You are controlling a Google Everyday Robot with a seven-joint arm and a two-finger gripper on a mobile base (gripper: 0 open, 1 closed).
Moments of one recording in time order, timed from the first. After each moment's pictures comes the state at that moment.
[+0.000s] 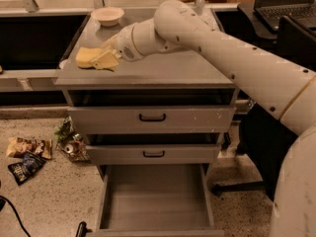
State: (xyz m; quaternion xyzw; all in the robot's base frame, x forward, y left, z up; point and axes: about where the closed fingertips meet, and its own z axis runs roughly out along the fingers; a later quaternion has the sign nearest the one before) arm 0.695 0.149 0.903 -0.53 0.66 0.24 0.48
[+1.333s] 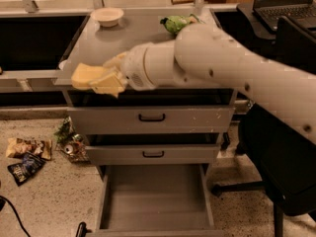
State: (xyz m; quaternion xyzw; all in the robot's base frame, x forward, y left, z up) arm 0.569 0.121 0.924 -0.49 0.67 0.25 0.49
